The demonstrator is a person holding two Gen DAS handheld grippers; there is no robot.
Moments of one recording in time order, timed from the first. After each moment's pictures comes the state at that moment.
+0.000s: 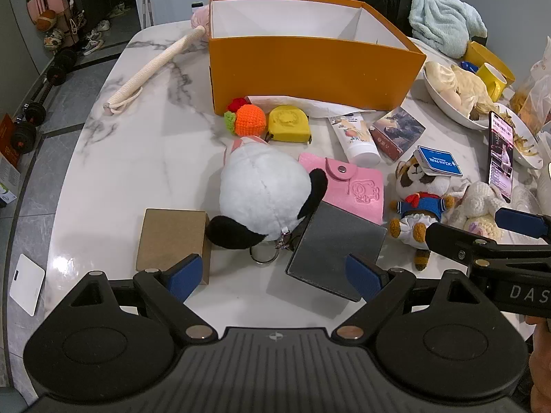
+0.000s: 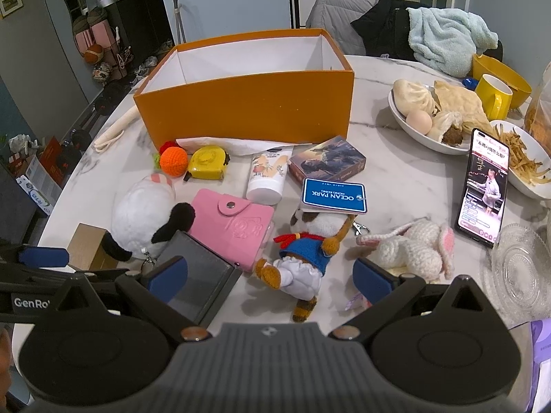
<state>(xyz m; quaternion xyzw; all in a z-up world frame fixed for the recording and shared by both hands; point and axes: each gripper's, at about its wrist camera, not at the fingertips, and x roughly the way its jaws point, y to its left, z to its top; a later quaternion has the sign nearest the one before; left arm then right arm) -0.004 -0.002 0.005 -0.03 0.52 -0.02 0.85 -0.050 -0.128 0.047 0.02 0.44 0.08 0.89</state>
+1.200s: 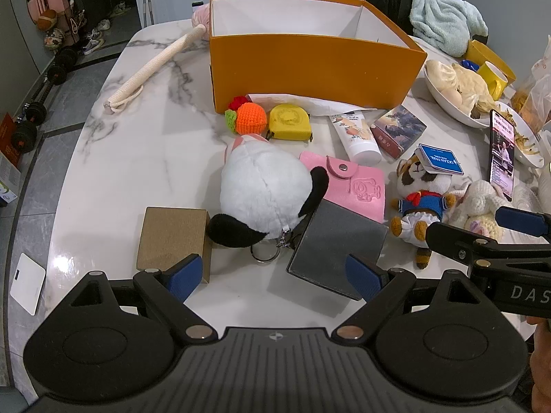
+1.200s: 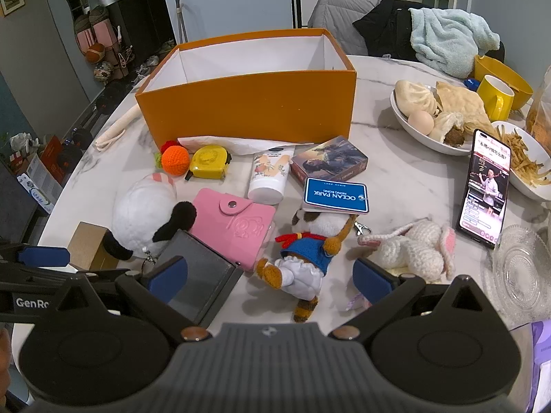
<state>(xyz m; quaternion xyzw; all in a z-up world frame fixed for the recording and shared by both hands) -0.005 0.000 0.005 -0.03 0.52 -0.02 0.85 -0.050 -0.128 0.047 0.02 0.44 0.08 0.89</state>
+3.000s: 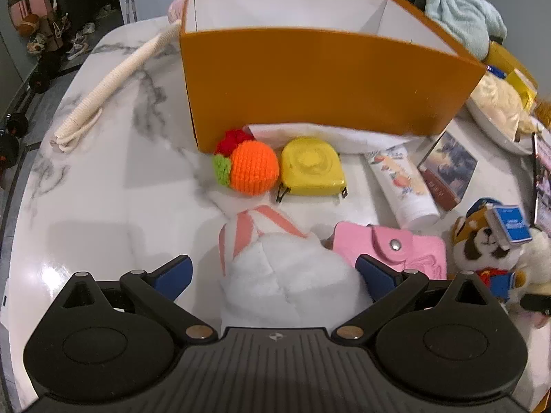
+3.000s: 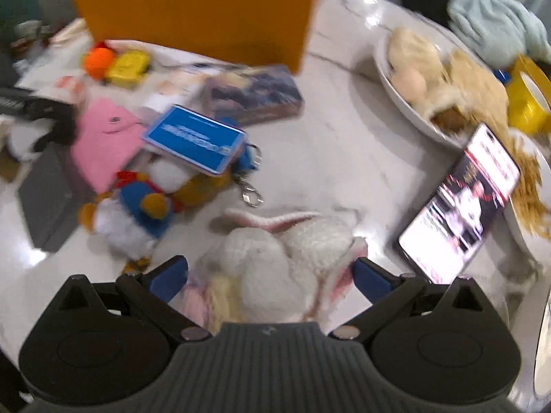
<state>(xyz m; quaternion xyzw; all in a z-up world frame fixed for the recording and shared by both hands) 0.102 0.014 -0.058 -0.02 0.53 -0.04 0.85 0.031 -0.226 -0.012 -0.13 0.56 0.12 0.81</state>
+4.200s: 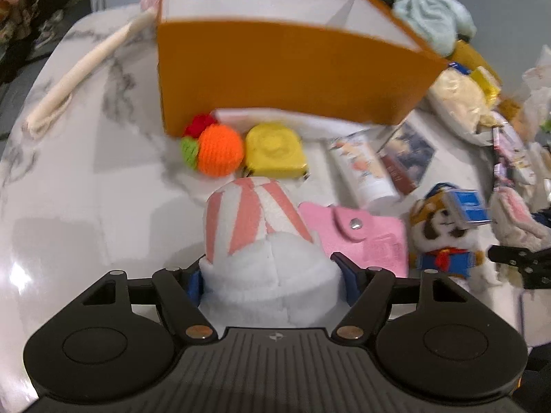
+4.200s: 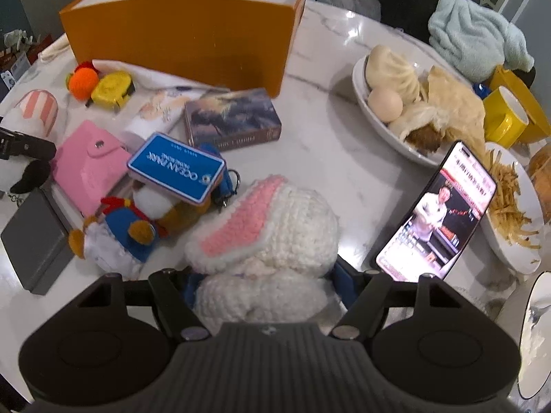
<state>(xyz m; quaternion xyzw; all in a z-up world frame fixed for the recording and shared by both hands) 0.087 0.017 -0.047 -0.06 0.53 -0.11 0.84 0.033 -0.225 0.003 -0.13 0.52 0.11 0.84</state>
